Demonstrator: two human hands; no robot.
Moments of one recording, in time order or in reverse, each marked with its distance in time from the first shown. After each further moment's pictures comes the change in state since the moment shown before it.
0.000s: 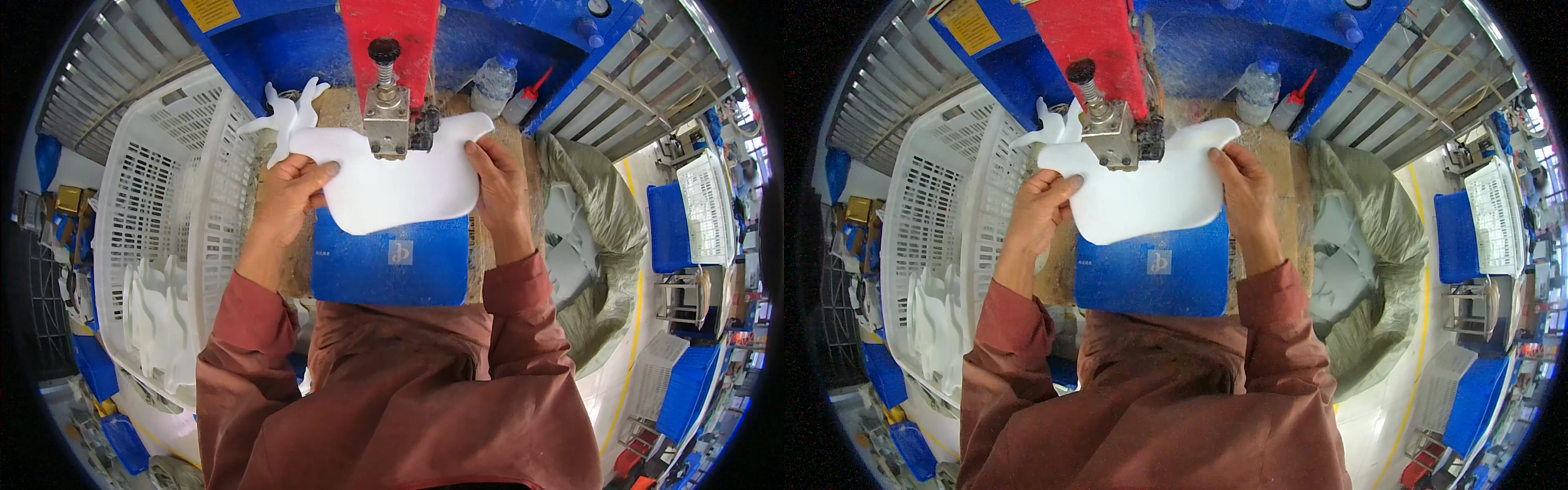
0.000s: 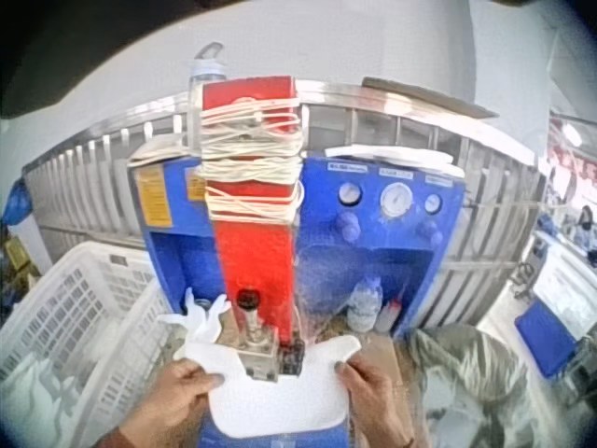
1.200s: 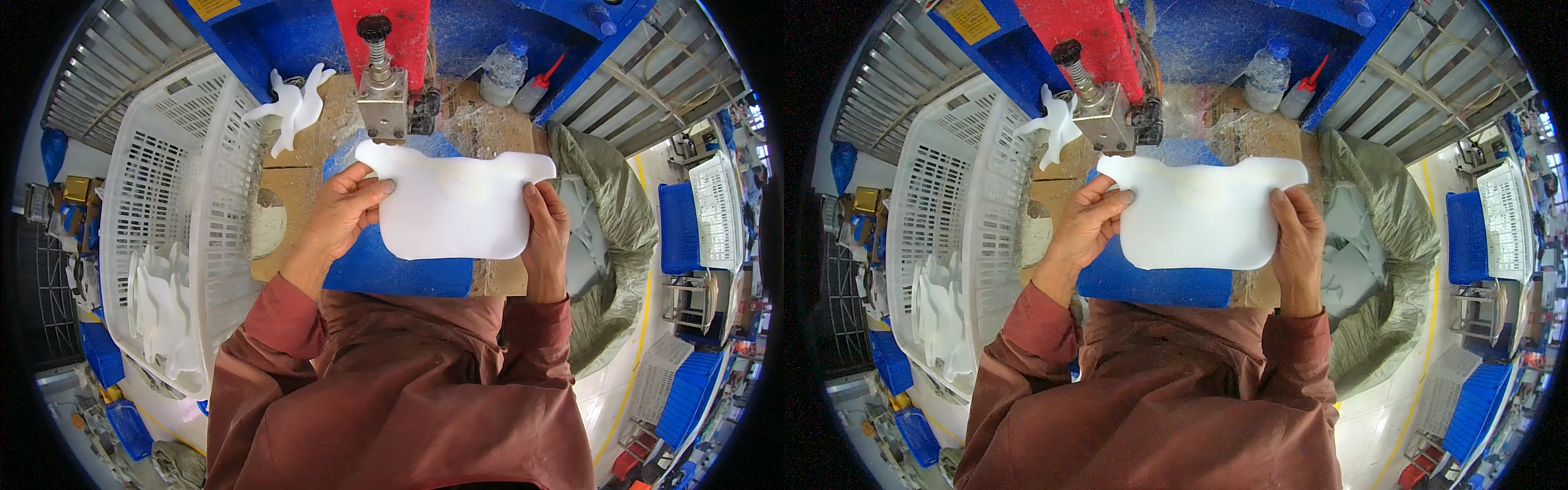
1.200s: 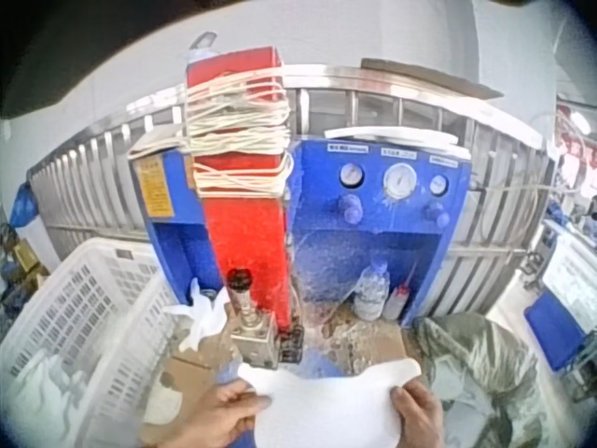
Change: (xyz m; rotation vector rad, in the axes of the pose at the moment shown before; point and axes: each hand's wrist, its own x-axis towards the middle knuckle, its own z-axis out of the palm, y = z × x) left_hand -0.015 -0.042 0.054 -0.274 -0.264 -0.061; right_hand -0.071 -0.020 -0.062 0.043 0.237 0.045
